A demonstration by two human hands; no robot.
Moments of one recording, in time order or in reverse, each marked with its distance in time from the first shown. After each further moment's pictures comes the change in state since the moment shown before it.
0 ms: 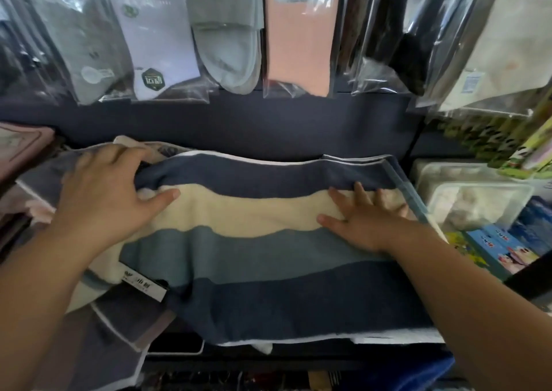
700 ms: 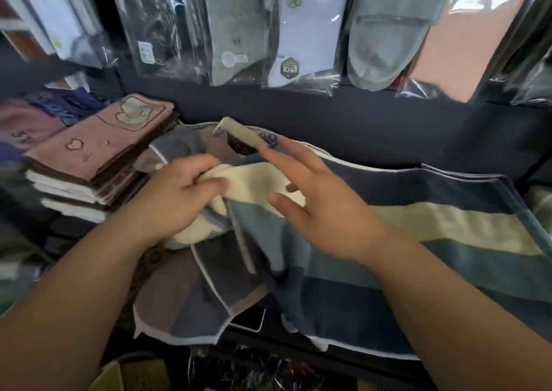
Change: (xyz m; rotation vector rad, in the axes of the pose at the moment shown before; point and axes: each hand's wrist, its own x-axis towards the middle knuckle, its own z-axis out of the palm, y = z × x) left_hand -0.049 -0.061 -0.032 -0.712 -0.134 0.003; right_hand -0.051 -0.211 -0.004 0.398 0.382 -0.943
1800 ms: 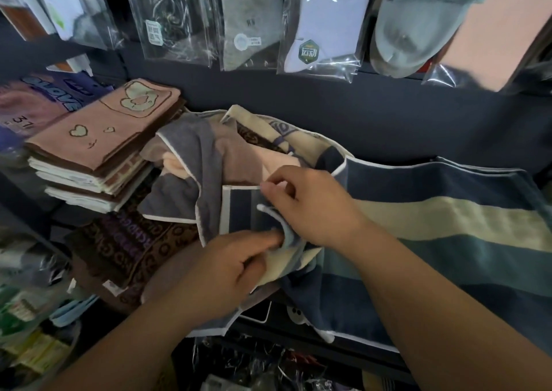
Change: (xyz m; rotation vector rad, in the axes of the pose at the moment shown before) left_hand -0.068 -0.021 0.069 -0.037 -0.169 0.305; right_hand 0.022 -0.005 0.035 -0.081 -0.043 0.282
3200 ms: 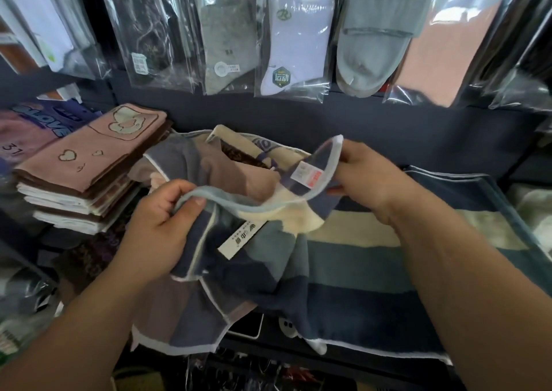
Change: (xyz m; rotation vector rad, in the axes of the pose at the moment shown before) left_hand 0.024 -0.003 -0.054 -0.321 0.473 -0.319; right_hand -0.005 0.034 -0.082 0.513 0.042 0.209
